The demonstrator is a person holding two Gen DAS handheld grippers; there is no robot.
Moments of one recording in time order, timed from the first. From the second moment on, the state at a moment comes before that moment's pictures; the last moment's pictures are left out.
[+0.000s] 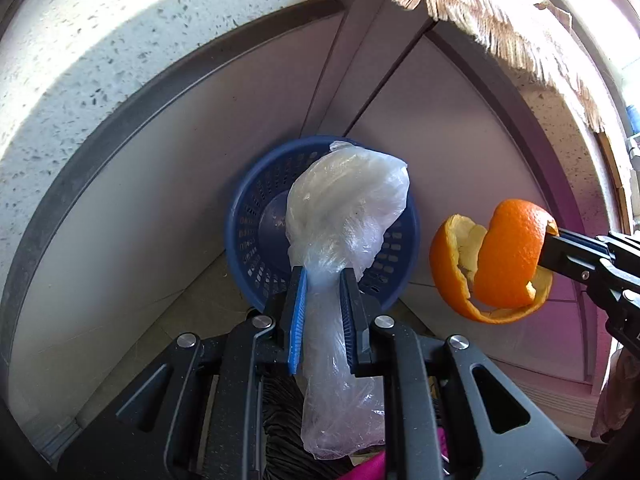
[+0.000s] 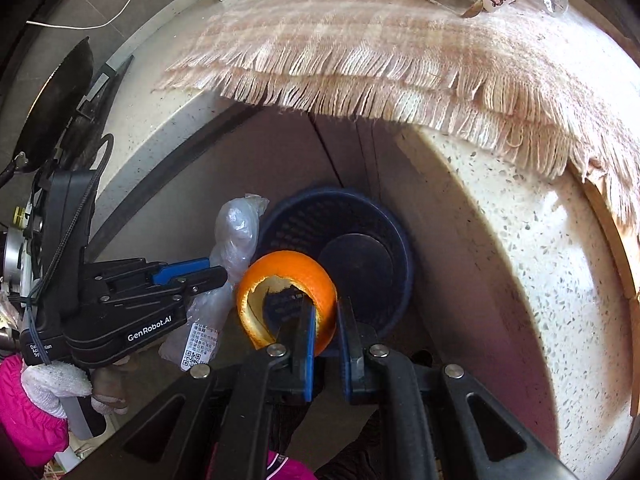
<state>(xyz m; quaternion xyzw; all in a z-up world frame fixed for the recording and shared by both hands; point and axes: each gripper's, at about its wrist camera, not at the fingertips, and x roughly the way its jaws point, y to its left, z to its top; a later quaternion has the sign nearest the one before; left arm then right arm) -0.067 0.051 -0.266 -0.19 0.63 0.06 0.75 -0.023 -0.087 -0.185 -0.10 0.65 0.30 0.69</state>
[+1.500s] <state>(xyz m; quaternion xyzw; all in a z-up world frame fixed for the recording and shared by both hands) -0.053 0.057 -0.237 -0.18 0.61 0.08 0.77 0.014 -0.082 -0.126 -0.06 0.61 0.33 0.72</state>
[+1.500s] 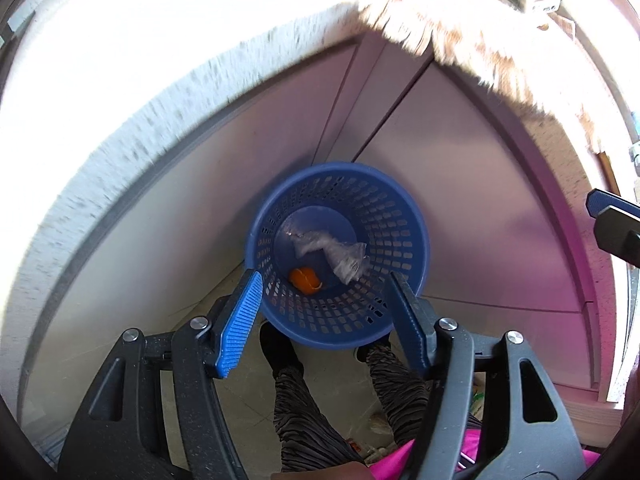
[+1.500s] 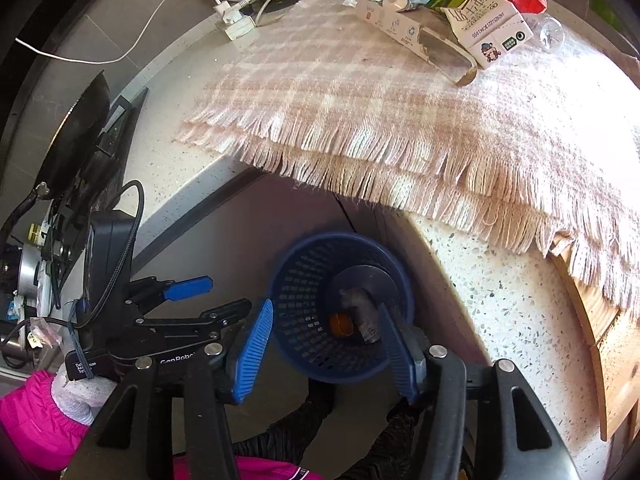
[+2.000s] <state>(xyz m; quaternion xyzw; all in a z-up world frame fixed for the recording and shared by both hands) -0.010 0.060 -0.148 -0.19 0.54 0.07 0.82 0.066 -0.146 -0.051 0.00 0.54 0.32 0.78</state>
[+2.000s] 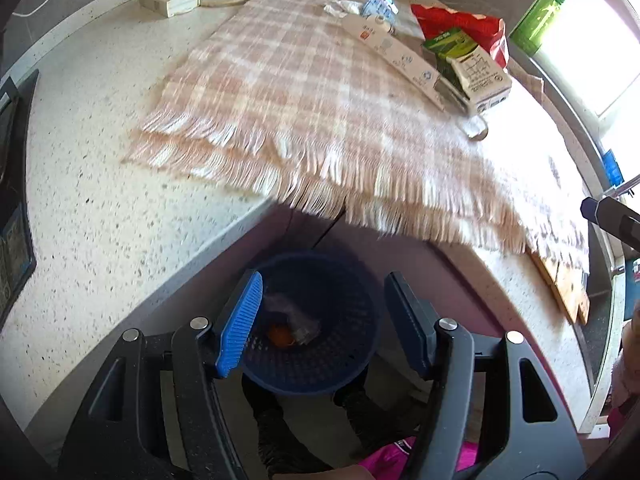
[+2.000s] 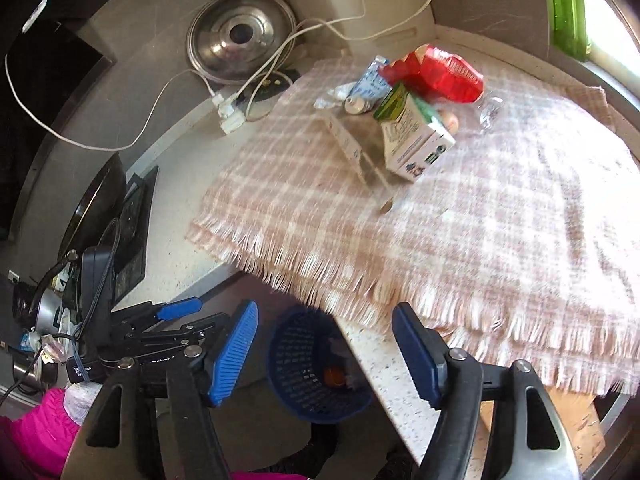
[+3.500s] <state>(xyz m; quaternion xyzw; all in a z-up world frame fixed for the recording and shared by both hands) 0.233 0.064 -0.151 -0.32 0.54 0.10 0.77 0.274 -0.152 -0.103 0.11 0.58 0.34 0.73</state>
